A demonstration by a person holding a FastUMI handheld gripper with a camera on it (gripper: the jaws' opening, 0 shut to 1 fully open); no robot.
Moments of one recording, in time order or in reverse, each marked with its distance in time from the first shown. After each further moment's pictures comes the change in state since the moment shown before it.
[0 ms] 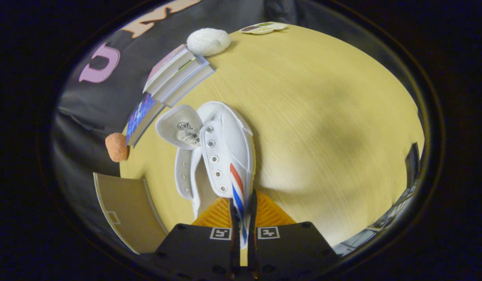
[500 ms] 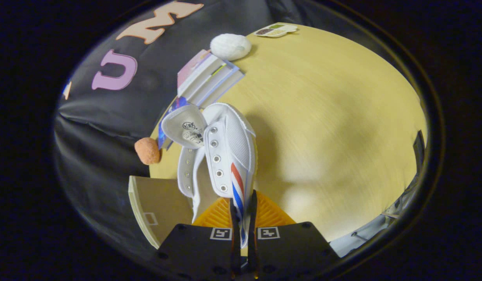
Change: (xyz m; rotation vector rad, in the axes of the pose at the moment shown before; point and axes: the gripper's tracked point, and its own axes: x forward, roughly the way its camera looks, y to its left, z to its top) arm -0.058 0.090 -0.010 0.000 -0.006 0.195
